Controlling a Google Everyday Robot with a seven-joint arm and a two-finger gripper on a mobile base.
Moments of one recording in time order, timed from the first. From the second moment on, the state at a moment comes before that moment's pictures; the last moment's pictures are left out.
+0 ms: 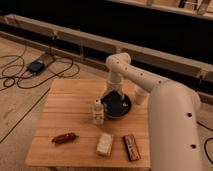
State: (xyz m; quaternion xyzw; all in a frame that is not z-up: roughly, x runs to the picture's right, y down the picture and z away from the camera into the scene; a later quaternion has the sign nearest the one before) arm 0.050 0.062 0.895 -0.24 -0.32 -0.65 0.64
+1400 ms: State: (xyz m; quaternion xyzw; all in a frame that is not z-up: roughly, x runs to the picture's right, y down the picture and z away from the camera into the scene) arm 0.073 0.011 0.816 -0.19 -0.28 -0.70 0.63
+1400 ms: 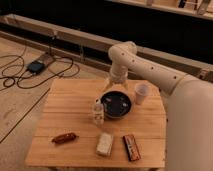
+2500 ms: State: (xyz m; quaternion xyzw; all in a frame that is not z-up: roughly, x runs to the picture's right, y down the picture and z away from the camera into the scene) arm 0.162 0.123 0.711 -0.20 -0.25 -0.68 0.65
